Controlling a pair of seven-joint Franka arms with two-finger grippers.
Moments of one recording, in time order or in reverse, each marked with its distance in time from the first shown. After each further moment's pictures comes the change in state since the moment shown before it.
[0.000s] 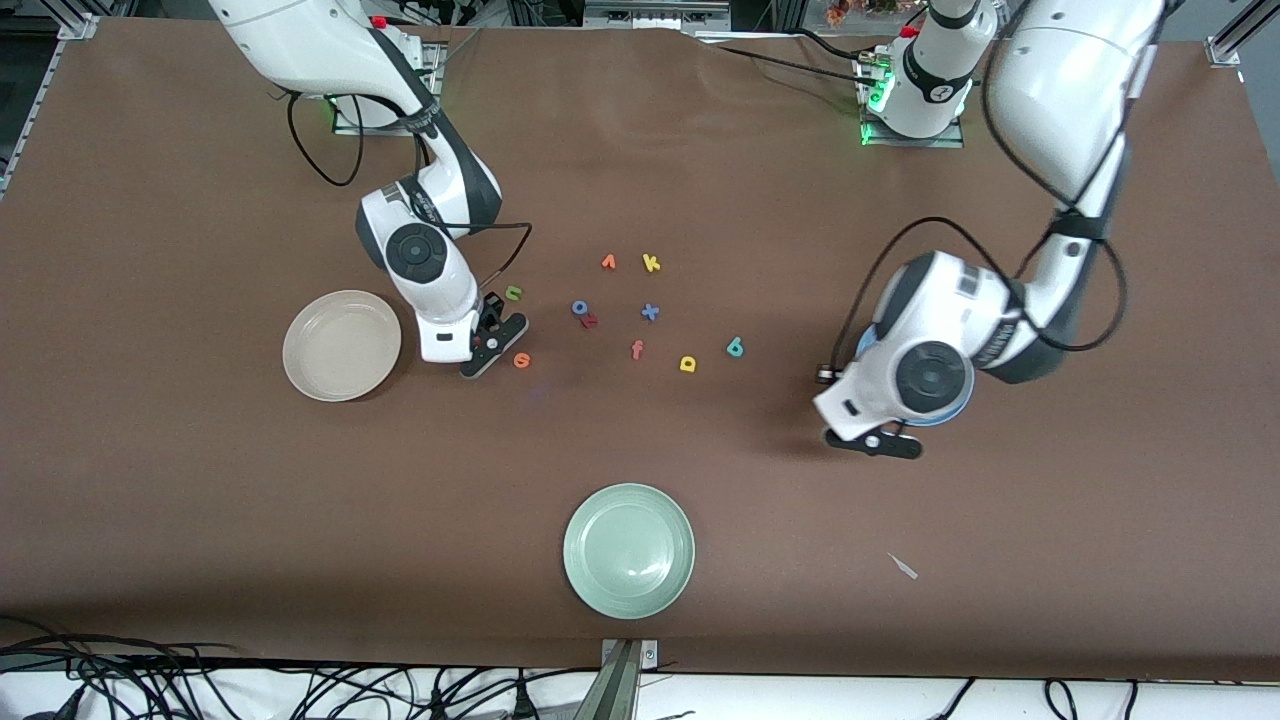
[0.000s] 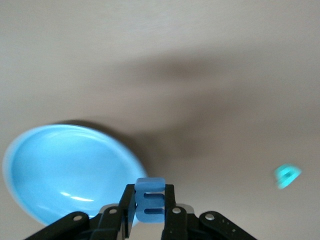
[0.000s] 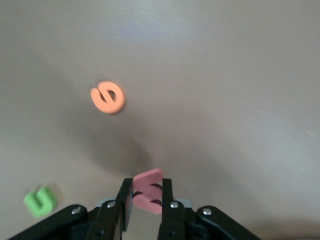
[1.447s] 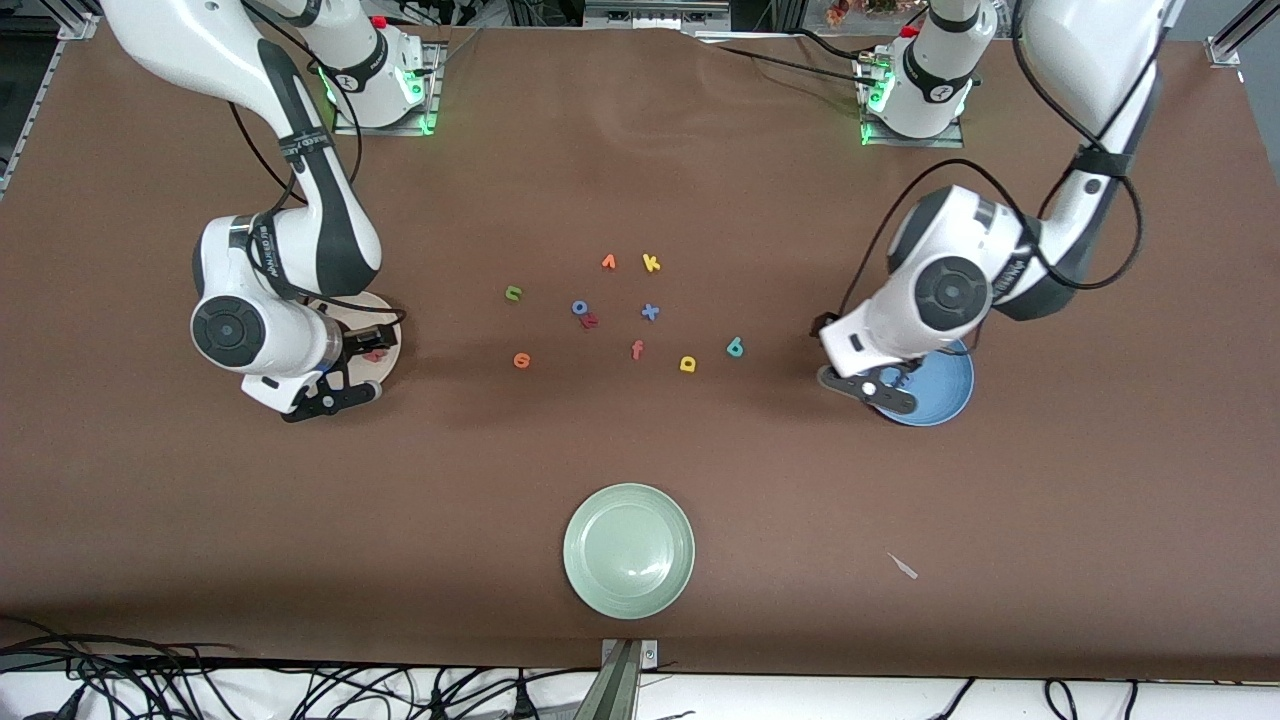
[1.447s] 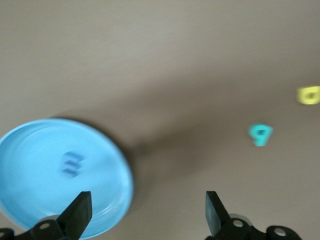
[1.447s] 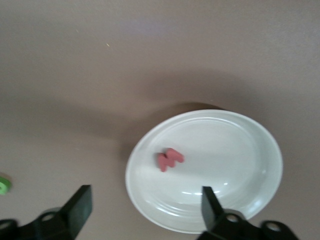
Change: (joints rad) left arm 0.052 -0.191 -0.170 -0.301 0.004 0.233 0.023; right arm -0.055 0.004 -0.209 0.196 0.149 -0.344 0.213
